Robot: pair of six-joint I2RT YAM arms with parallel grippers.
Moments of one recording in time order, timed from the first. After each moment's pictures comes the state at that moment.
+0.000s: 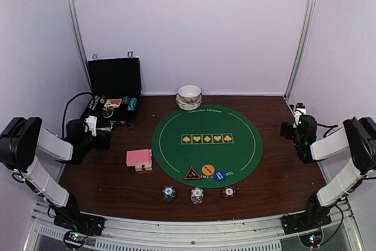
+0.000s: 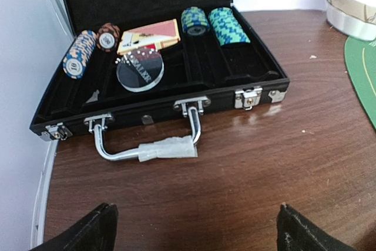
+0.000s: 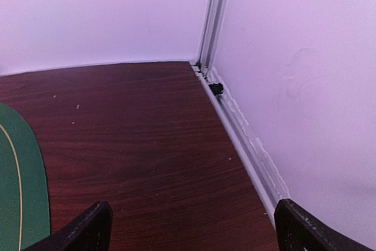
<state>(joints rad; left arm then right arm) 0.01 1.56 0.37 0.75 0.10 0.15 0.05 1.52 0.39 0.85 0.35 -0.02</state>
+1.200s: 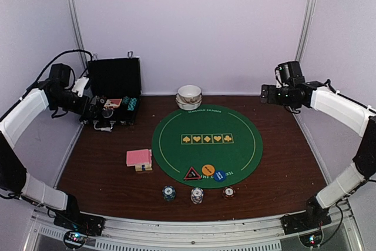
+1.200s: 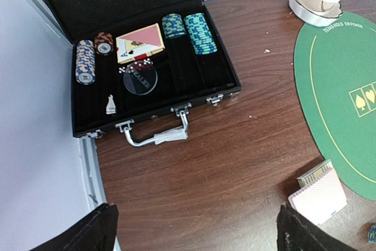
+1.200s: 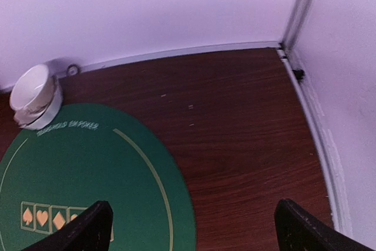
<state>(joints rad) 0.02 1.33 1.23 -0.74 0.17 0.26 0.25 1.47 1.24 -0.43 0.27 0.30</state>
